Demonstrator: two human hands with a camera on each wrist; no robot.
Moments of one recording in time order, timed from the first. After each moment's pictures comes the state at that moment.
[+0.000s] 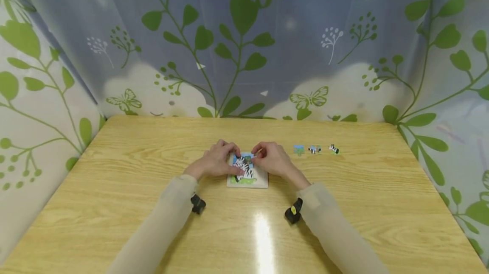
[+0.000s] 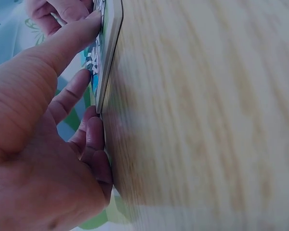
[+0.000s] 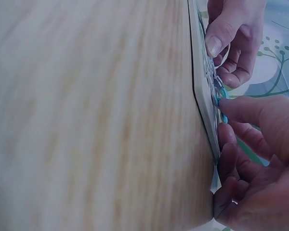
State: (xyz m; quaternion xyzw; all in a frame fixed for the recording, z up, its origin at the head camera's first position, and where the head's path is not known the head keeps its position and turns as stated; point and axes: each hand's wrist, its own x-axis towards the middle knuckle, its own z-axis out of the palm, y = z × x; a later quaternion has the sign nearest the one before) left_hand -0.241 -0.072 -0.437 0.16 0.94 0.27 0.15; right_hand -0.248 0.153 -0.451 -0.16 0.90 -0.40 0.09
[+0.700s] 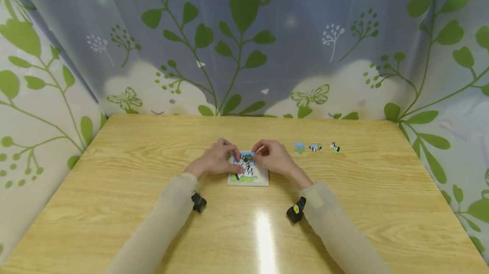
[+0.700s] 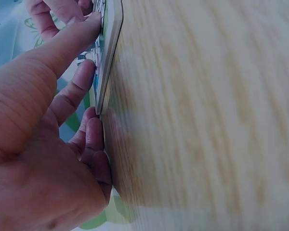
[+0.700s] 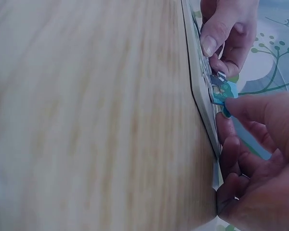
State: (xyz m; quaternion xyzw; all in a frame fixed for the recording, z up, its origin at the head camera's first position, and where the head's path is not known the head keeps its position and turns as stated) left_hand -0.242 -0.071 -0.437 0.16 0.94 0.25 0.16; right_hand -0.245 0.155 -0.451 -0.16 0.88 -0.44 0.09
